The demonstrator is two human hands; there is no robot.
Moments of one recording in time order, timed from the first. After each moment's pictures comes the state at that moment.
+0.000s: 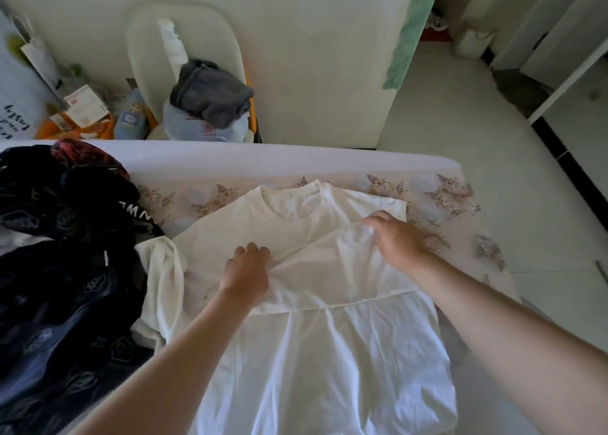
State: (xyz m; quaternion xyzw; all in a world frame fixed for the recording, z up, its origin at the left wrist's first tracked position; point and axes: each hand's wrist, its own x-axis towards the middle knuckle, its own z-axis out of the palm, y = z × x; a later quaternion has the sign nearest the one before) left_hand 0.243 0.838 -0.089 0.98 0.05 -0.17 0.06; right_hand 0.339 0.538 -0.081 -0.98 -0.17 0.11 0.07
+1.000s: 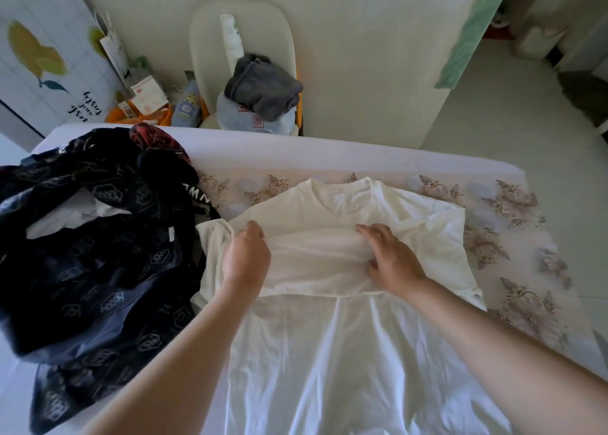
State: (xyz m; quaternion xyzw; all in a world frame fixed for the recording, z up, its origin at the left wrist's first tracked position) left_hand 0.218 0.906 -0.064 0.94 0.26 0.02 0.20; right_hand 0.291 0.625 -0.119 -0.95 -0.27 0.05 0.18
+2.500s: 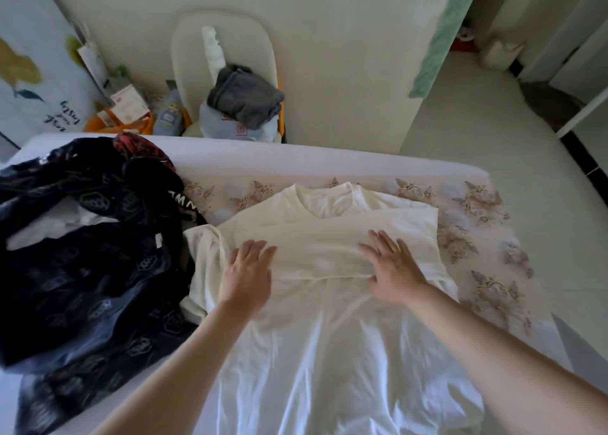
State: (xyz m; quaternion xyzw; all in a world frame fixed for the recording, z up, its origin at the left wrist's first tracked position) left_hand 0.184 0.898 -0.082 1.00 0.01 -0.01 0.07; right_hand 0.268 0.601 -0.080 -0.96 -0.22 0.19 -0.02
